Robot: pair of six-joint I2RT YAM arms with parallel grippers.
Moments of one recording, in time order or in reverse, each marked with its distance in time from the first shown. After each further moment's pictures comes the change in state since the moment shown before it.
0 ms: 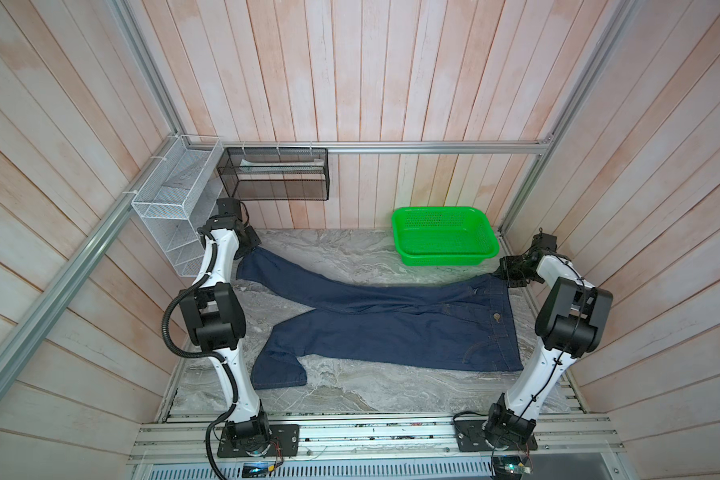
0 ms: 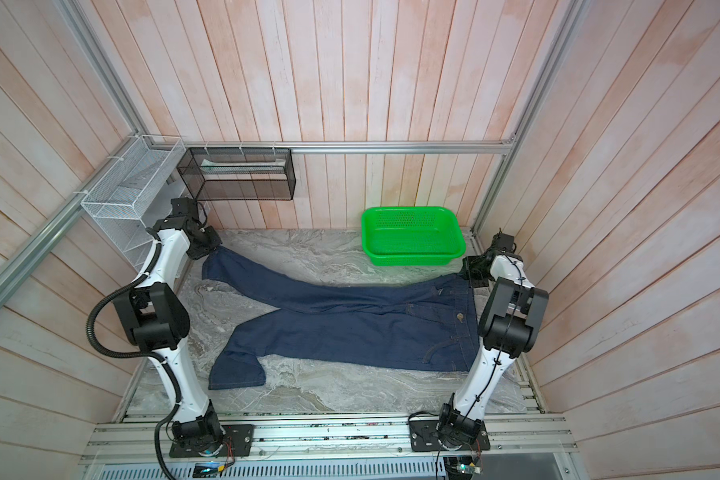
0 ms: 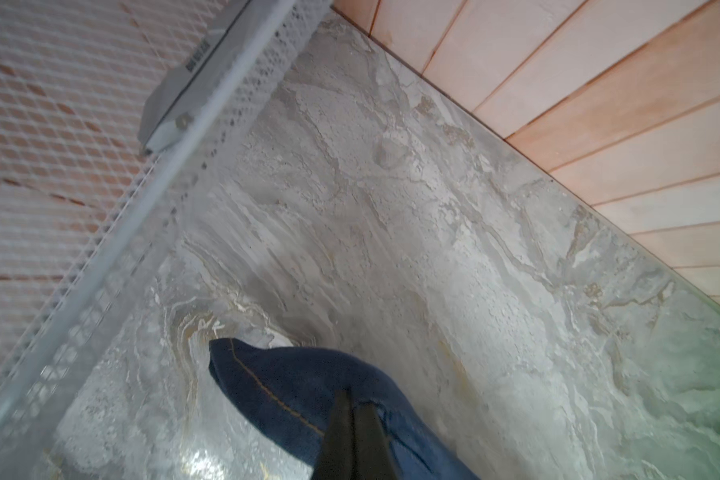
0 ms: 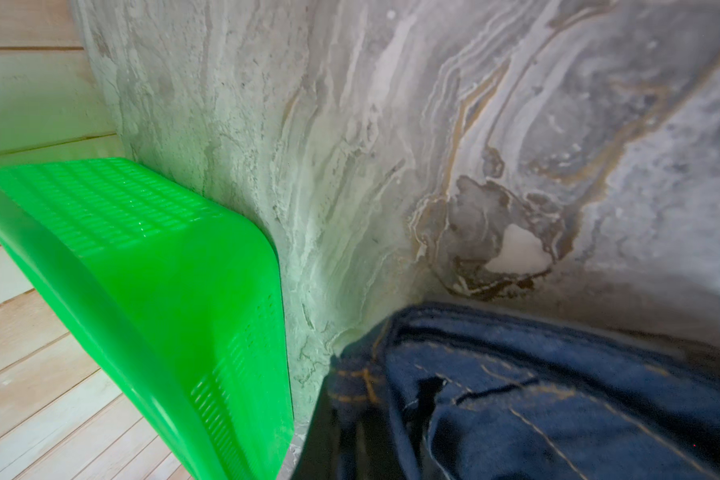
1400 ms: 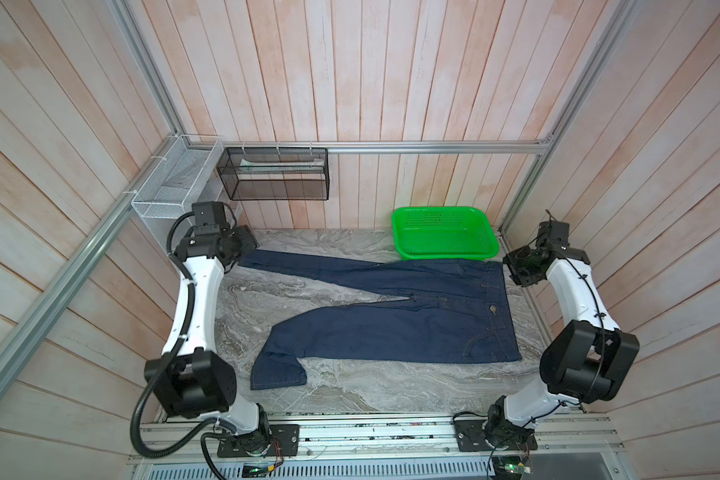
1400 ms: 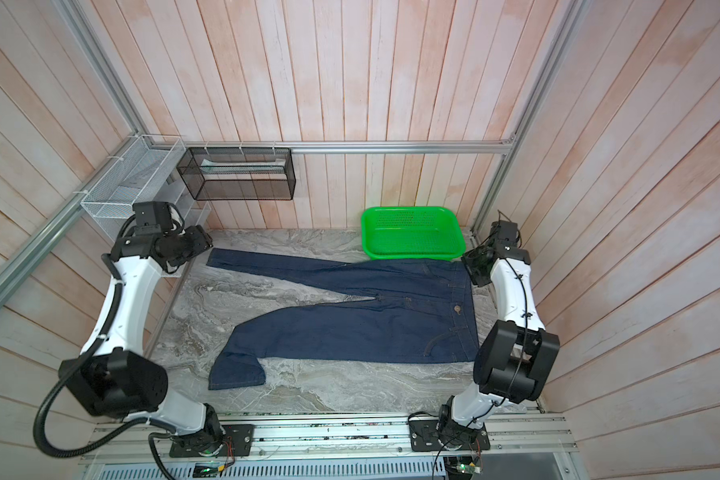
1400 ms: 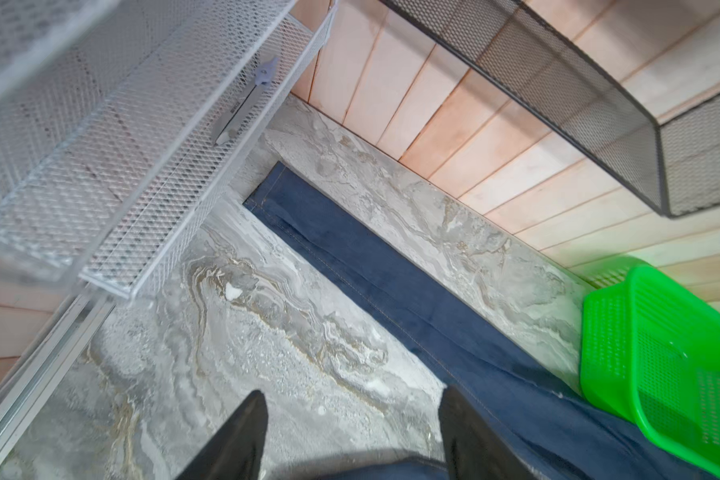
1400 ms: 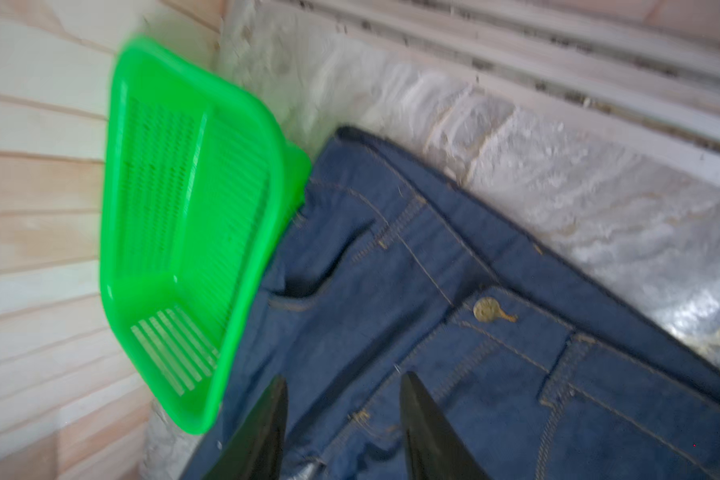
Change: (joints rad) left arm -0.041 -0.665 -0.524 0.089 0.089 -0.006; right arm 0.122 -0.465 -0.198 -0.196 0.225 -0.240
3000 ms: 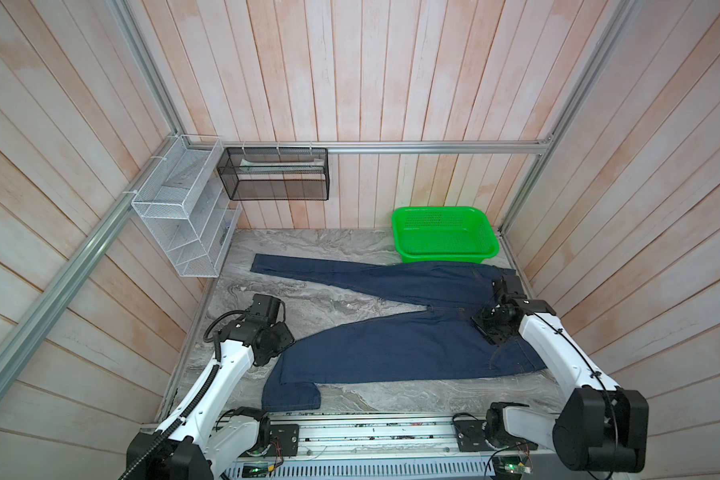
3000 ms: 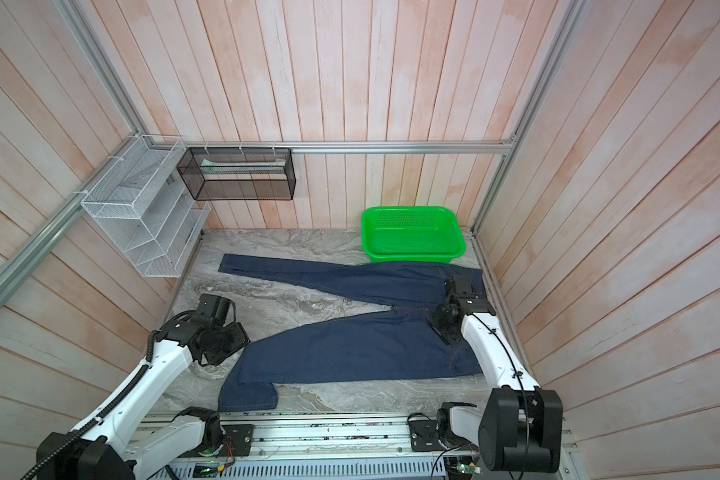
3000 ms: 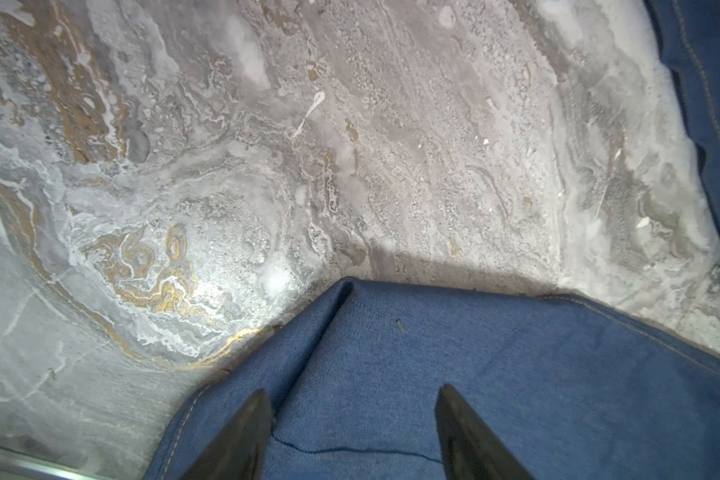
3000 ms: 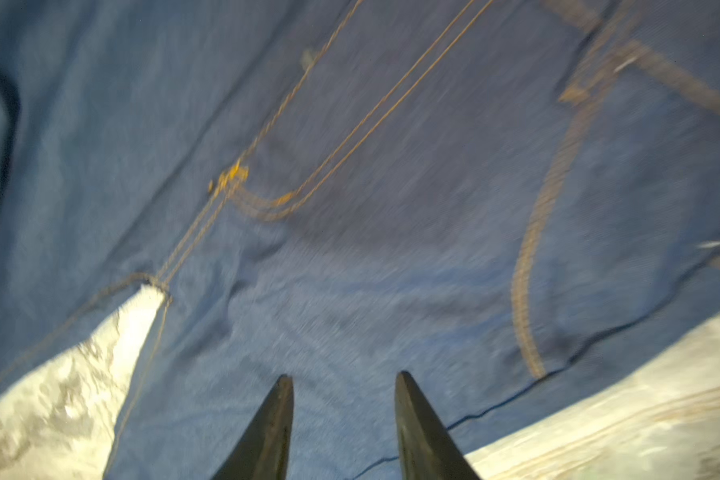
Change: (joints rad) left arm -0.329 -0.452 -0.819 -0.090 -0.106 -0.411; right arm 0.280 -0.344 -0.538 -0.043 0.093 -0.041
